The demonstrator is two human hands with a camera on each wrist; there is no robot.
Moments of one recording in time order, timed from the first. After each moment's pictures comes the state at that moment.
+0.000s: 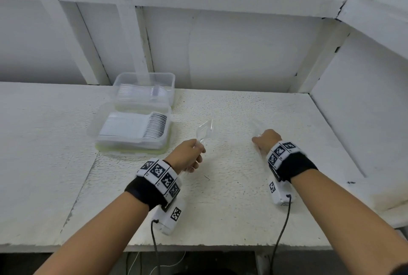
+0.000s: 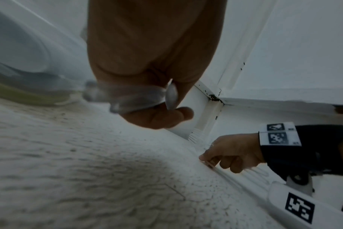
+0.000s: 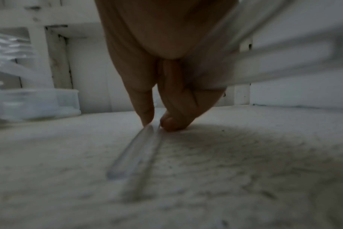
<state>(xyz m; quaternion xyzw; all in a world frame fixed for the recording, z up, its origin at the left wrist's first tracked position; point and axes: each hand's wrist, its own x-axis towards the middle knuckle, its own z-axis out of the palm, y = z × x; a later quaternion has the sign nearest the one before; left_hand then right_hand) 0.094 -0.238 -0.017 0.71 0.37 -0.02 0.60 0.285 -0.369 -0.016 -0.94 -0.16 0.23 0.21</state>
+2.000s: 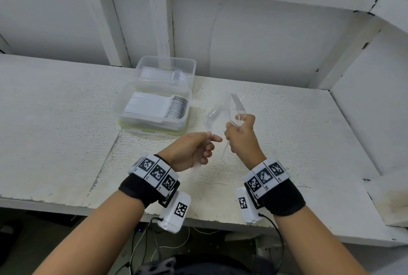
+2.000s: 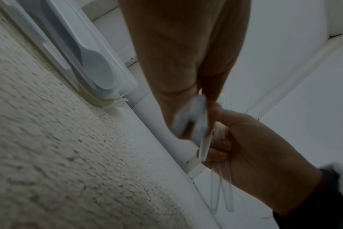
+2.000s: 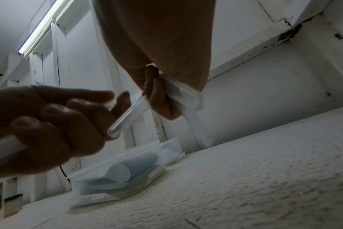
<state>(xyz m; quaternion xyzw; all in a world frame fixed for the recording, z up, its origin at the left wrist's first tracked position) 0.038 -0.242 -0.012 0.51 0.25 0.01 0.82 0.152 -0.336 -0.004 -0.75 -0.28 0.25 0.54</state>
